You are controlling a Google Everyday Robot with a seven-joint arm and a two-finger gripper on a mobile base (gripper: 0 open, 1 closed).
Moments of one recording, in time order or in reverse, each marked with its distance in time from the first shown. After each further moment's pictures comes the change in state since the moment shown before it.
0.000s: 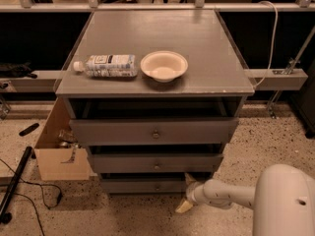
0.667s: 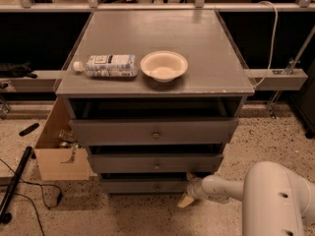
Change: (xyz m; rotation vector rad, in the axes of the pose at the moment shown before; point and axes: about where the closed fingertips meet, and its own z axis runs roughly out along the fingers) arm 0.013 -0.028 0.022 0.029 0.036 -0.024
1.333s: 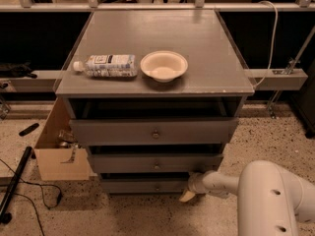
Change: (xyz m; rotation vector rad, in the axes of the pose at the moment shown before) arm 0.005 -0.030 0.008 0.031 0.017 -0.022
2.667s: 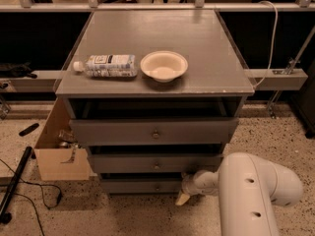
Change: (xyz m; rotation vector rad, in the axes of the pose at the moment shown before) arm -0.007 0.024 0.026 -0.080 0.049 -0.078
